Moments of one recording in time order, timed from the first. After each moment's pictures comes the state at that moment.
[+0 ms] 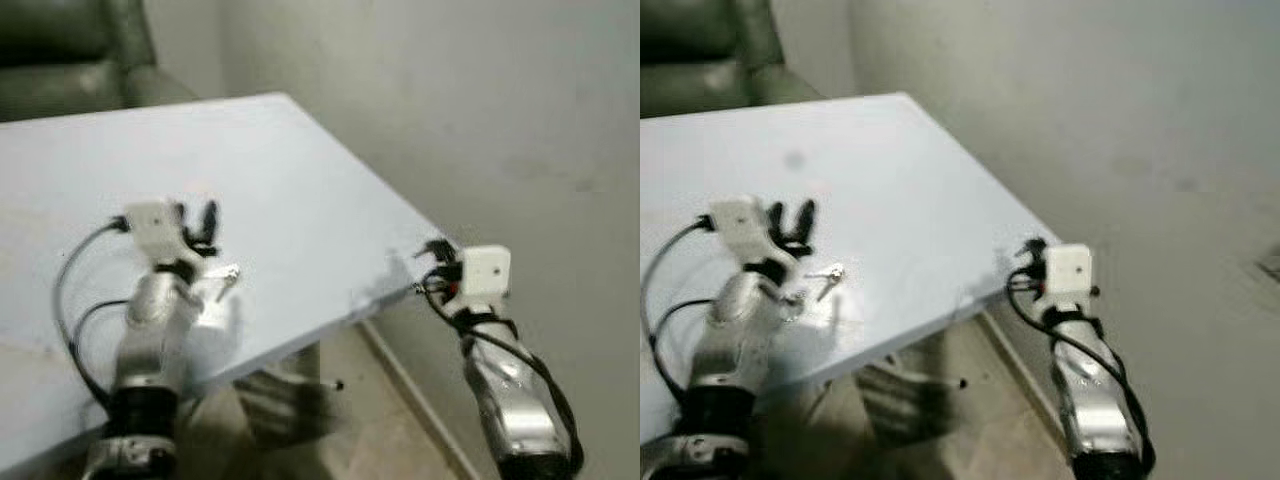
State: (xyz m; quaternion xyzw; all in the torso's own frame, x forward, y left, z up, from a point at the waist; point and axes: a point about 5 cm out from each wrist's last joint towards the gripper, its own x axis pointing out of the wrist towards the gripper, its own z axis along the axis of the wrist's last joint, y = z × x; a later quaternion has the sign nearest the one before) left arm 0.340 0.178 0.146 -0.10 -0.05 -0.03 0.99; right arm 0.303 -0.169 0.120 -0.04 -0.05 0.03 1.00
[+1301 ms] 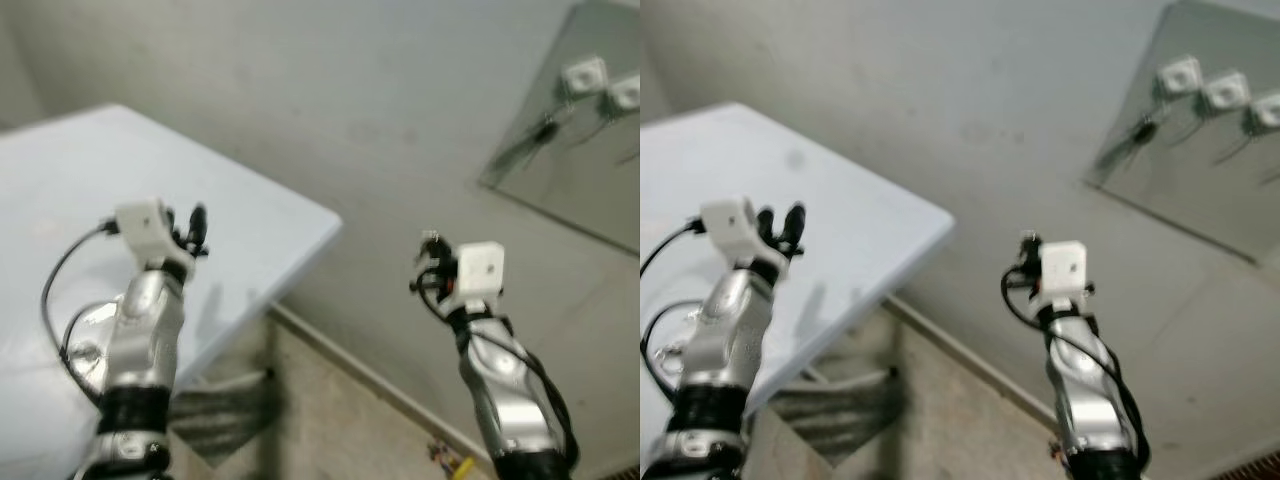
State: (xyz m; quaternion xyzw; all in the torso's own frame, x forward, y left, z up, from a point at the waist) left arm 0.343 0.176 0.140 -0.11 -0.02 -0.01 0.99; right arm 0.302 -0.169 0.118 -0.05 -0.04 0.03 1.00
